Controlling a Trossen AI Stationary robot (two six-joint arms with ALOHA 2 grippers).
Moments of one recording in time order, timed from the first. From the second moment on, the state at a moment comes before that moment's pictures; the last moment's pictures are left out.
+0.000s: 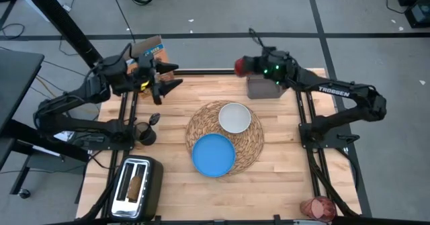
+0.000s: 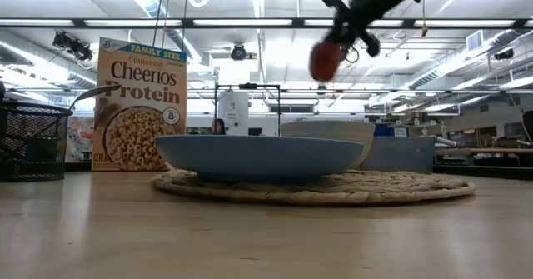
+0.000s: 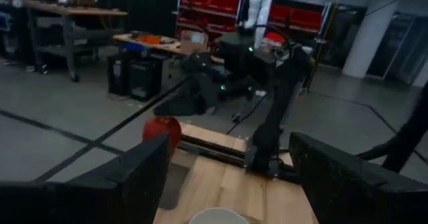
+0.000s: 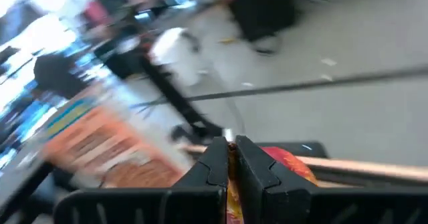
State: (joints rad) left arm 0.30 0.94 1.17 -0.21 0.03 -0.17; right arm -0.44 1.24 1.03 -0.03 0.36 0.70
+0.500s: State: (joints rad) left arm 0.16 0.78 1.17 -0.22 0.05 -0.18; right arm -0.15 1.56 1.03 0.46 0.31 0.46
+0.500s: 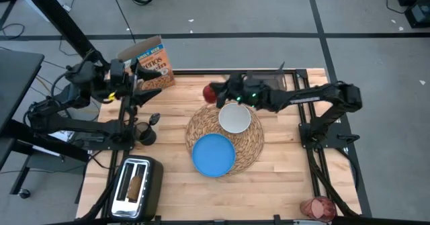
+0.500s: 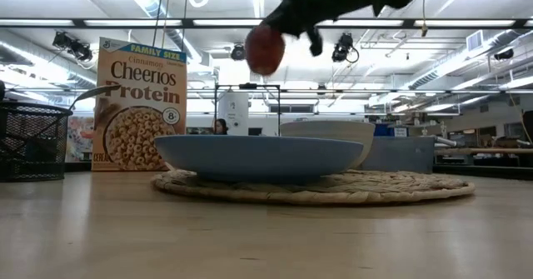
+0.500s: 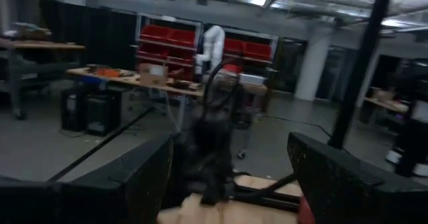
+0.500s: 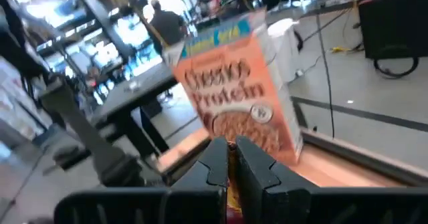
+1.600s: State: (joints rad) left arm -0.17 0.91 1.17 -0.34 -0.14 -0.35; right arm -0.10 1.99 1.03 0.69 0.15 0.24
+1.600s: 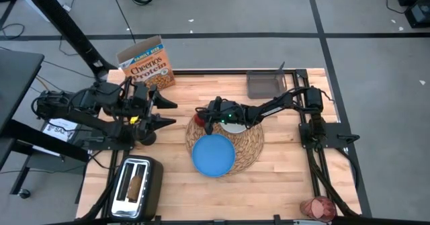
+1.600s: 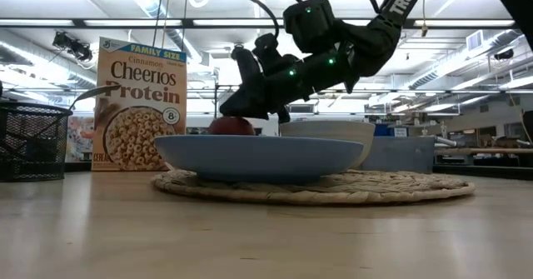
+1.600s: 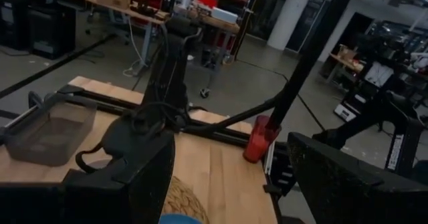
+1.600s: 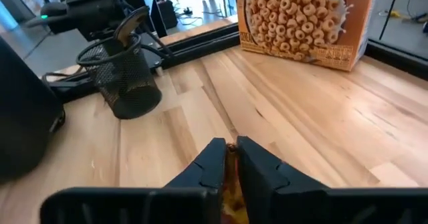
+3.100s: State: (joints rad) left arm -0.13 1.46 1.17 -0.42 -0.22 -0.13; right arm 0.25 1.42 1.13 -0.60 0.37 0.26
